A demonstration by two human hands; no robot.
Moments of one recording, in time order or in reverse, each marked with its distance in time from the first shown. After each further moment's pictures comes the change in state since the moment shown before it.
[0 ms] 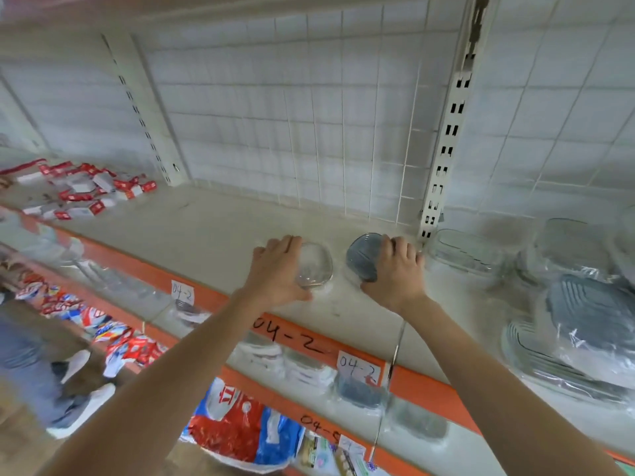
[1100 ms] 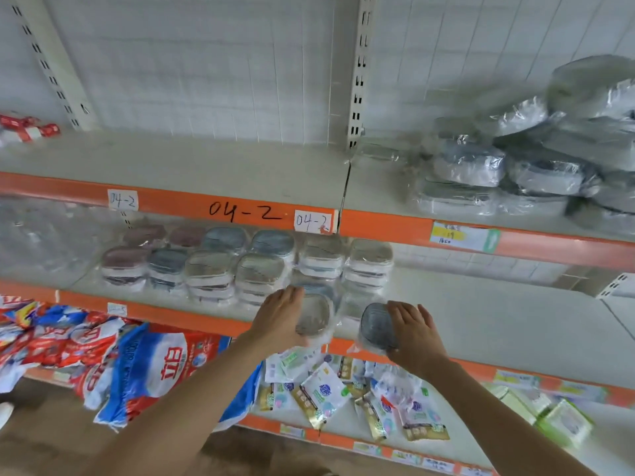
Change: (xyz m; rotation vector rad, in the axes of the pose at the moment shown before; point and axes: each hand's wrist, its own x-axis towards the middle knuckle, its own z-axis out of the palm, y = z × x) left_hand -0.188 0.056 0.180 -0.081 -0.173 0.372; right_hand -0.299 0.091 0.114 -0.255 -0.250 0.072
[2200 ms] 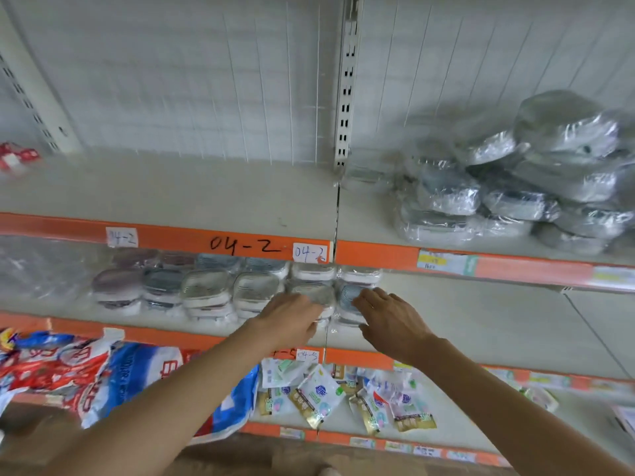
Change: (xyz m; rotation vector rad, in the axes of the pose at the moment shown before) left_hand 0.007 0.017 -0.095 0.158 -0.086 0.344; right_hand 0.005 -0.043 -0.111 -0.024 0.146 -0.273
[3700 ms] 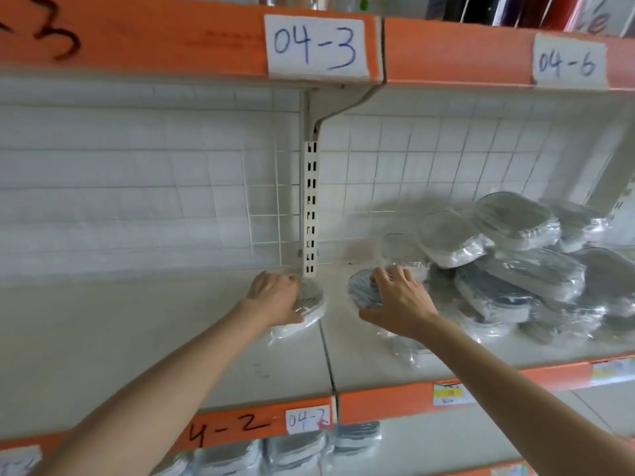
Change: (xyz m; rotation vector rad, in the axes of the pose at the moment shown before) left_hand 0.190 -0.139 -0.137 0.206 0.165 -0.068; right_hand 0.146 0.104 -0.129 0.079 0.086 0.612
